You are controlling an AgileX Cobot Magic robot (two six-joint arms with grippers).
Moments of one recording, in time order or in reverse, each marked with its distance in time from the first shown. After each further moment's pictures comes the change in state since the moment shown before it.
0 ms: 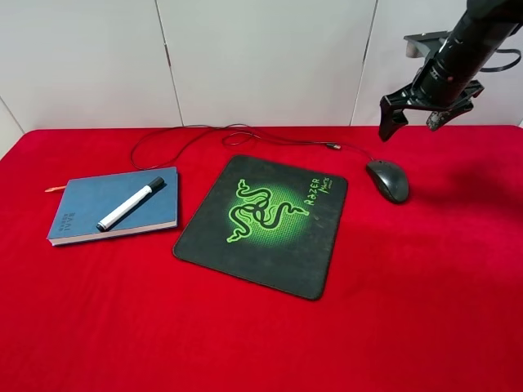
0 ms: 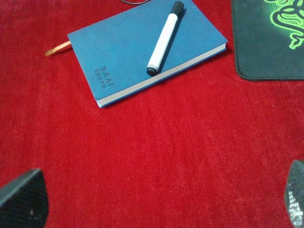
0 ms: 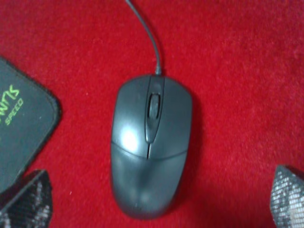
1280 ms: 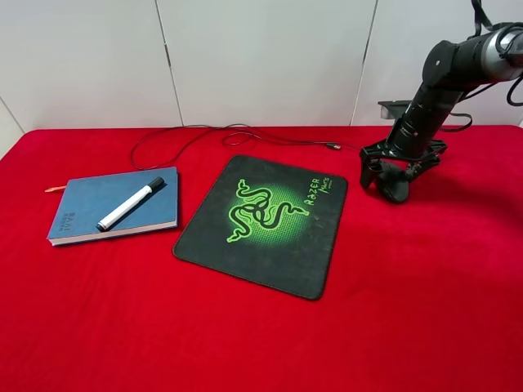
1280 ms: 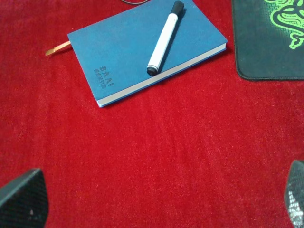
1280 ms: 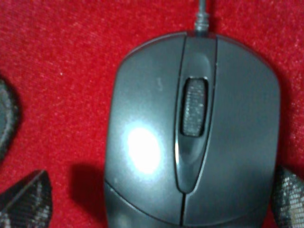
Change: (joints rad) left arm 0.000 0.000 0.000 0.001 0.000 -0.001; right arm 0.000 0.229 -0.004 0.066 -0.019 -0.004
